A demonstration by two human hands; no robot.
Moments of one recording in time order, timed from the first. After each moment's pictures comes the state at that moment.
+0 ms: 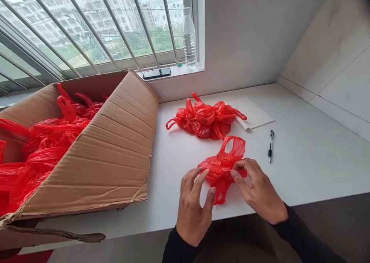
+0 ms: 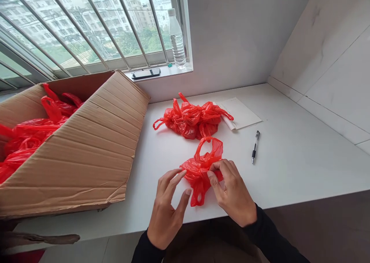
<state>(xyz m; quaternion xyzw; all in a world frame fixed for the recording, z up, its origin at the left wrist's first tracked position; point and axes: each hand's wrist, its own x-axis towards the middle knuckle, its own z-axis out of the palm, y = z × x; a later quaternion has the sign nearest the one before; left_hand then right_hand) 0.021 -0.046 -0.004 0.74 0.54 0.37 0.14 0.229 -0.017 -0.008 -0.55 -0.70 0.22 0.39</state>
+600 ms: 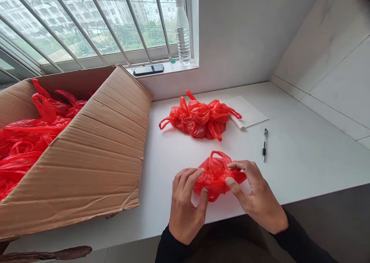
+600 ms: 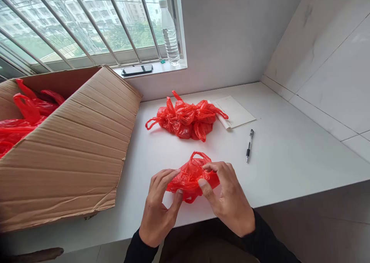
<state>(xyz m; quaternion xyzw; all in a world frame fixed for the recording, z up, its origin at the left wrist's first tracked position) 0.014 -0.031 -0.006 0.75 0.52 0.38 0.17 0.227 -0.026 -0.005 -0.57 -0.69 0.23 0.39</state>
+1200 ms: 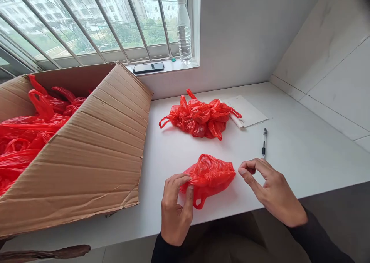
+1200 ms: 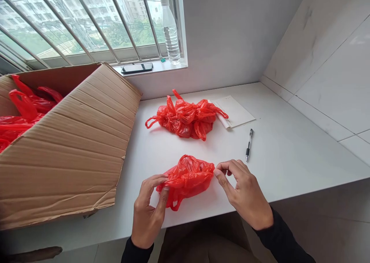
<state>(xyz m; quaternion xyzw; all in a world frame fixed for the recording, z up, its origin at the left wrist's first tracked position) -0.002 -0.041 -0.015 0.69 0.55 0.44 0.15 0.255 -0.022 0.006 -0.60 -0.69 0.22 0.35</state>
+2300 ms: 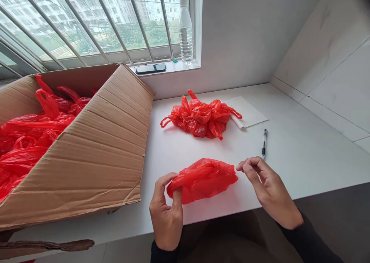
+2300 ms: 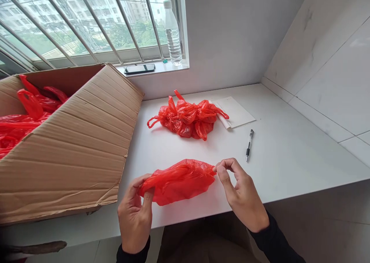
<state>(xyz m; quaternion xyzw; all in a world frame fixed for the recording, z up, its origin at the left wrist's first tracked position) -0.004 -0.050 0.003 0.58 0.61 0.51 0.21 0.243 -0.030 0.015 -0.62 -0.56 0.38 0.40</state>
